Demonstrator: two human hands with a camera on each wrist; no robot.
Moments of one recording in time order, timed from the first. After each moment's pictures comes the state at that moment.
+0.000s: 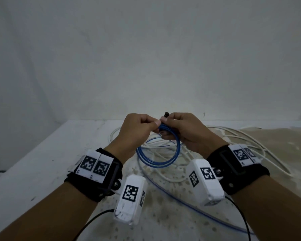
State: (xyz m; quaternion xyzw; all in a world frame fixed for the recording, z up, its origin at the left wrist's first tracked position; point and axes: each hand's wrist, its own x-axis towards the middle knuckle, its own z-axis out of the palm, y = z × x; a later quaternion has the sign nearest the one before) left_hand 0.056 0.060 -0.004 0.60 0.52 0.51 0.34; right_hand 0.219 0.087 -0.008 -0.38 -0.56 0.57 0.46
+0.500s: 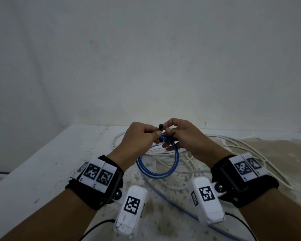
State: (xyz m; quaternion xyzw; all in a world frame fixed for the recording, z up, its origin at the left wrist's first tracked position) left_hand 0.049 0.057 -0.005 0.63 0.53 0.47 0.32; right_hand 0.213 0.071 0.007 -0.44 -0.67 0.47 0.38
